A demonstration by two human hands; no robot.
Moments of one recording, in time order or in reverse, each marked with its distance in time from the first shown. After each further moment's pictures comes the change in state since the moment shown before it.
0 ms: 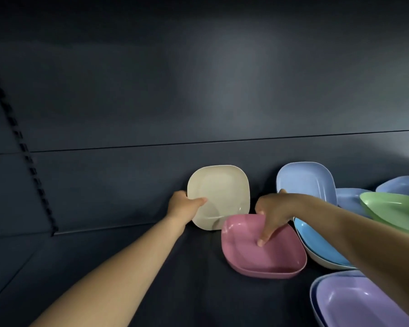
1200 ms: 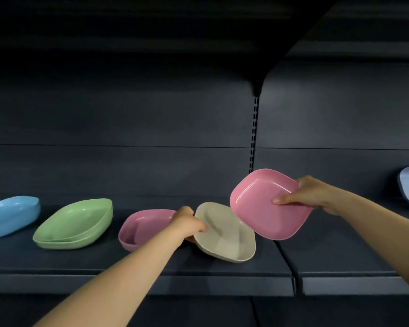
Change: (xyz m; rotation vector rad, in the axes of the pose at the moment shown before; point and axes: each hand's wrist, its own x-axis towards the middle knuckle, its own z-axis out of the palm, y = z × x) left_hand -0.190 -0.147 -0.514 0.259 -0.052 -0.110; right_hand -0.154 -0.452 -0.047 0.934 0.414 -0.033
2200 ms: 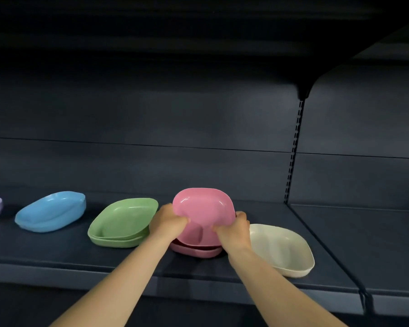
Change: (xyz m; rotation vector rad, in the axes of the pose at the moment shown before) left_hand 0.004 -0.070 -0.113 0.016 0.333 0.010; right_hand 0.009 -0.124 0.270 0.468 0.264 0.105
